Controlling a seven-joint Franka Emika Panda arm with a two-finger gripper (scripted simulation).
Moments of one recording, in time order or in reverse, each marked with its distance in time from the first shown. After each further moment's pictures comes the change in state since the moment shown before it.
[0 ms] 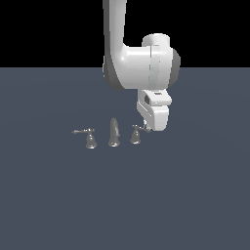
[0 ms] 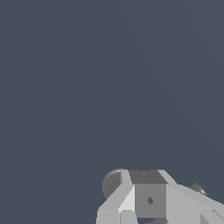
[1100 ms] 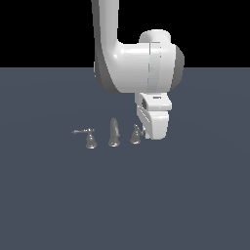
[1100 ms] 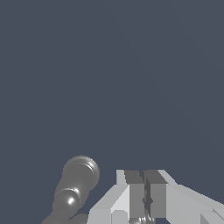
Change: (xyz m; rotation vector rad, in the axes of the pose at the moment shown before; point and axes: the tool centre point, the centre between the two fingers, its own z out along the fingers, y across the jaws) arm -0.019 0.046 -0.001 -0.020 0.008 0.053
